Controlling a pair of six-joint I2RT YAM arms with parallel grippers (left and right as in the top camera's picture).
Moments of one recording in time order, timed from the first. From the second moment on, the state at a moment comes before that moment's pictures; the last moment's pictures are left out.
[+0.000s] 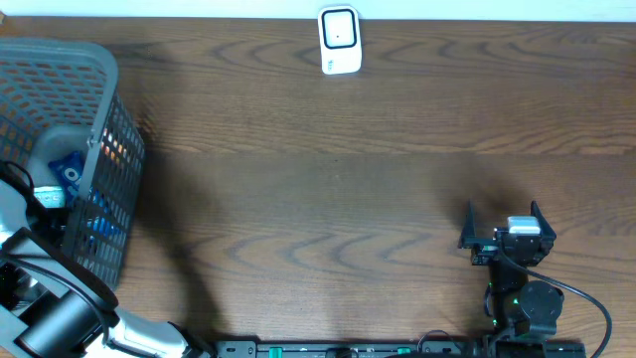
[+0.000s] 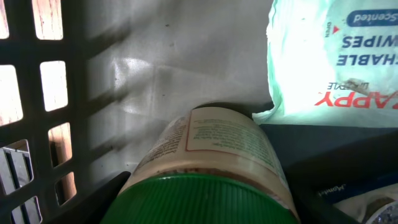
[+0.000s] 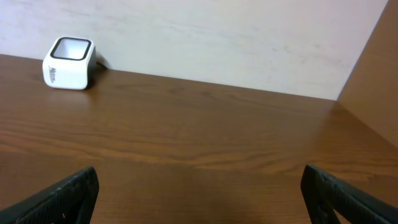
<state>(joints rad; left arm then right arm) 0.80 1.80 1.25 -1.08 -0.19 -0.85 -0.07 0.01 0.01 -0.07 -0.01 -0.14</state>
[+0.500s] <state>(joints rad) 0.79 1.47 1.73 -1.16 0.03 -0.78 -0.07 0.01 0.01 -0.07 -0.01 -0.14</state>
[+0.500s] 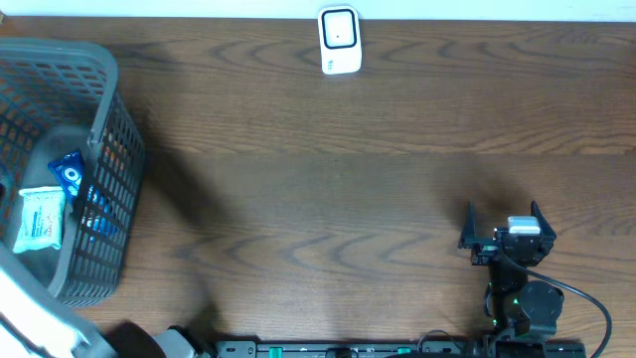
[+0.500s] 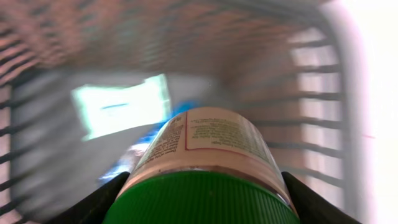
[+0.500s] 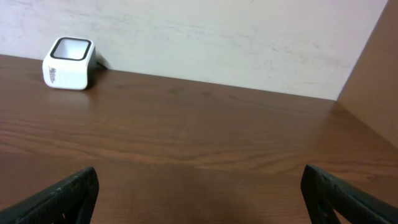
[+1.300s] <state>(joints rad) -0.25 1.89 1.82 -1.32 -0.08 -1.30 -0.07 0.01 0.01 -0.07 -0.01 -0.14</state>
